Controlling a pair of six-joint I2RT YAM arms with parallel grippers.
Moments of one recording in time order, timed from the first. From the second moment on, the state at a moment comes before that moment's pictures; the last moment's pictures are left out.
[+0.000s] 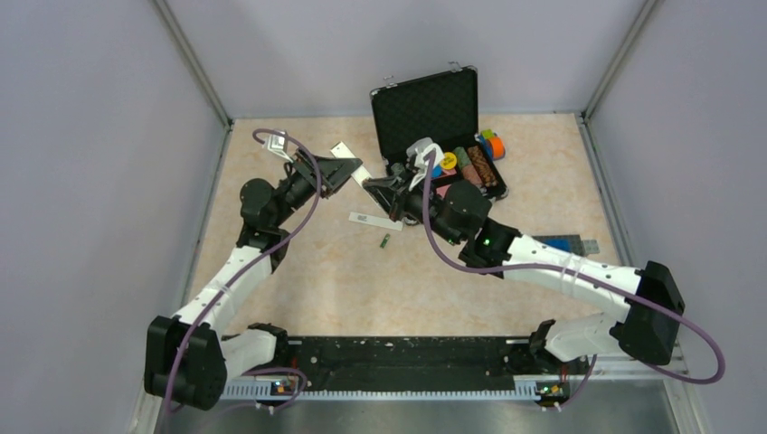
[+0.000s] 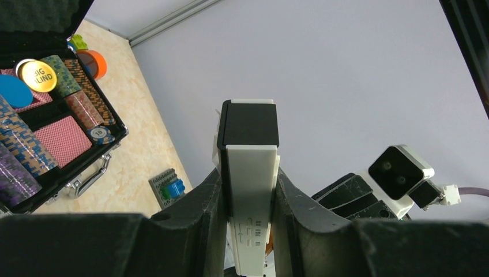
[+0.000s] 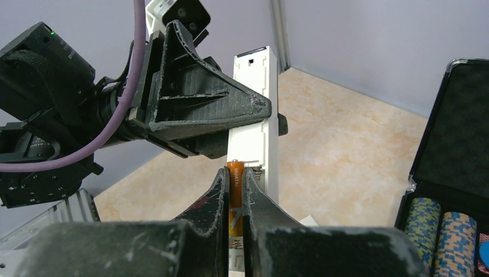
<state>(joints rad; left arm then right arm) -0.24 1.12 0.69 0.72 0.58 -1.34 1.01 1.30 1.02 0.40 0.11 0.19</state>
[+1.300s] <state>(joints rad) -0.24 1.08 0.71 0.57 0.58 -1.22 1.01 1.25 1.15 0.15 0.06 0.26</state>
